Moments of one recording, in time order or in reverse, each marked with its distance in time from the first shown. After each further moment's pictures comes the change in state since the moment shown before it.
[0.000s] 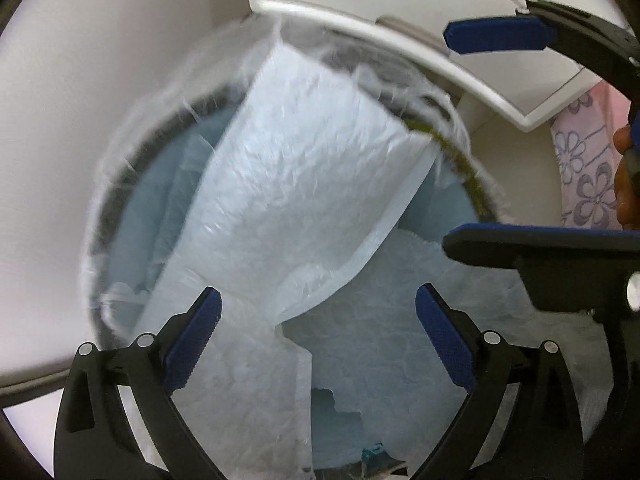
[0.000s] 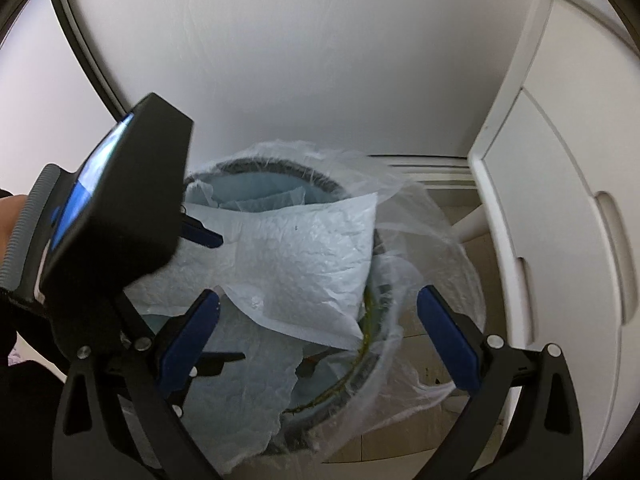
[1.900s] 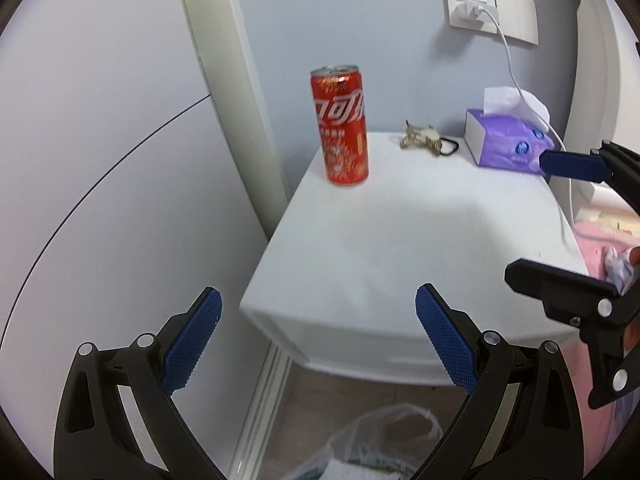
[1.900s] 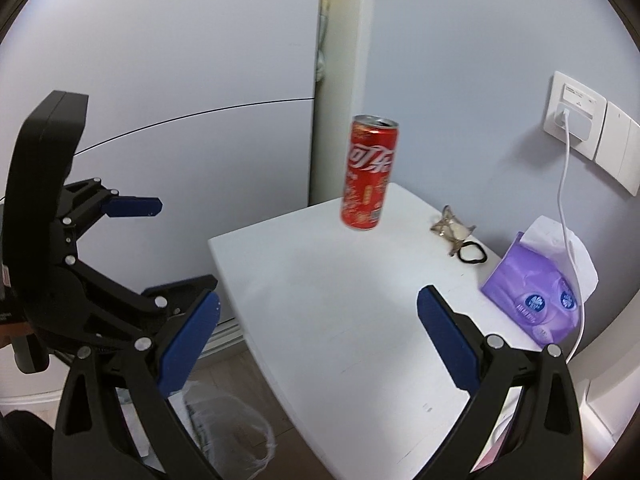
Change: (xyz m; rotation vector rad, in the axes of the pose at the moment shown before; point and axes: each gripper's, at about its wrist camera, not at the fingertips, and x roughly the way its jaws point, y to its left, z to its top) left arm -0.220 -0.095 0.251 0.220 -0.569 0.221; right arm -0.245 -0.162 0.061 0.382 -0.430 -0.466
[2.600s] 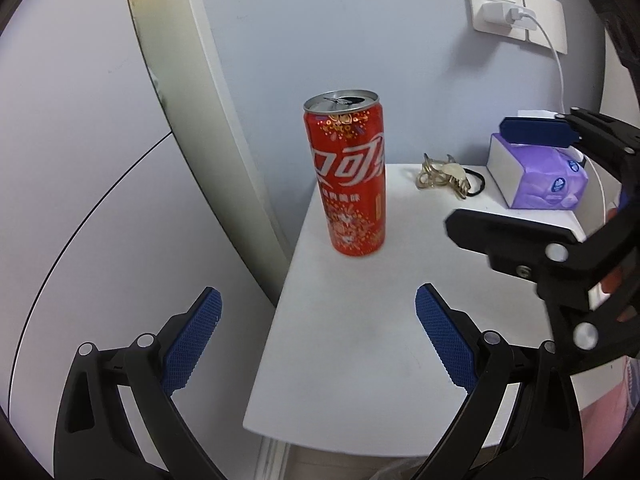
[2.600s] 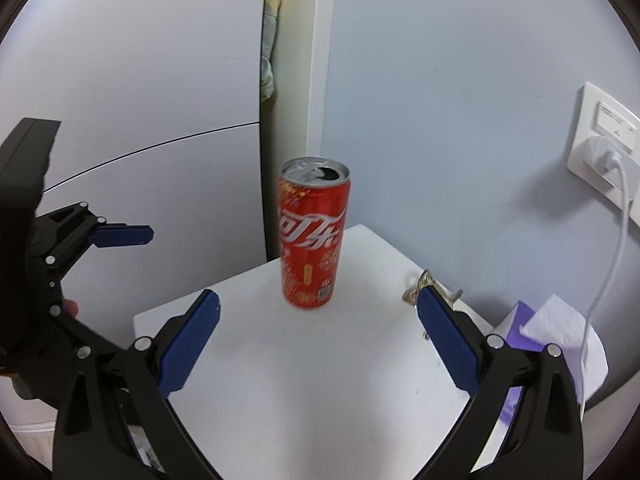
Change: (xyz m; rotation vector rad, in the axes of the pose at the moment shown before) left arm 0.073 0.010 0.069 0.058 -0.015 -0.032; right arm 0.080 -0.054 0.074 0.028 -0.017 -0.048
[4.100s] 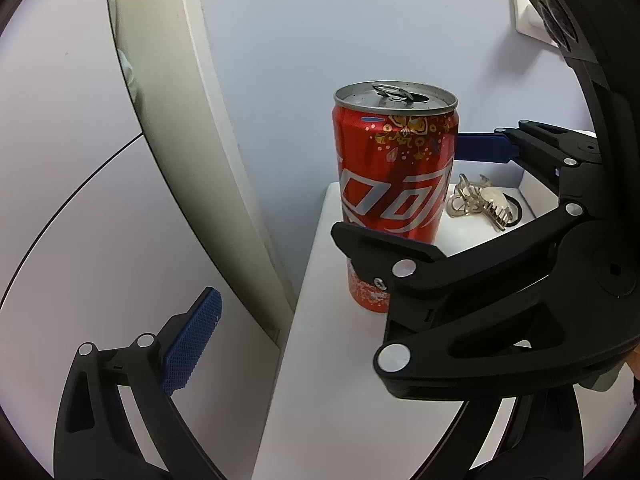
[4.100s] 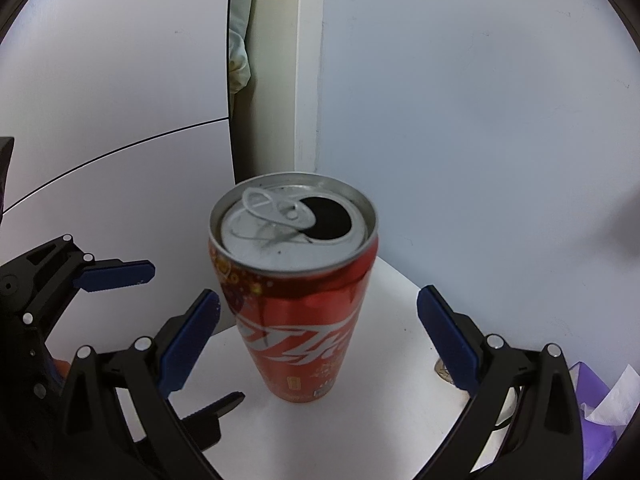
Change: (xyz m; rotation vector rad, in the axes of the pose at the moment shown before) left arm 0.064 0.015 0.023 -0.022 -0.028 -0.041; right arm 0.101 -0.005 0.037 0.034 0.003 -0.001
